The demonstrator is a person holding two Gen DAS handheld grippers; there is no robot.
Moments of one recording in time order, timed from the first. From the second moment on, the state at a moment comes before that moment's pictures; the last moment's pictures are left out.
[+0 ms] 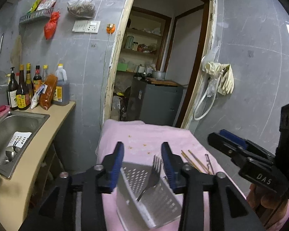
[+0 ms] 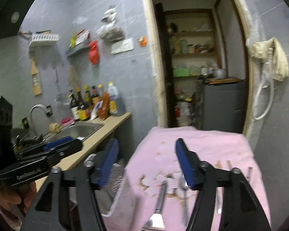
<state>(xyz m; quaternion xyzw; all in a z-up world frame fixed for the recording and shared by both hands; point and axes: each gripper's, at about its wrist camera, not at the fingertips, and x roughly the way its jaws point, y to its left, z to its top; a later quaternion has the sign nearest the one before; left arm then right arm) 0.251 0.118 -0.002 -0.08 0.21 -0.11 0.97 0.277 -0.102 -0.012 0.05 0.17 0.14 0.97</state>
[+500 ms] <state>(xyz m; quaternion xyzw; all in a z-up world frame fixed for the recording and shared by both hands) 0.254 0.025 0.016 -0.01 0.15 -0.07 0.99 0.257 -0.188 0.019 -0.03 0.12 -0.02 0.99</state>
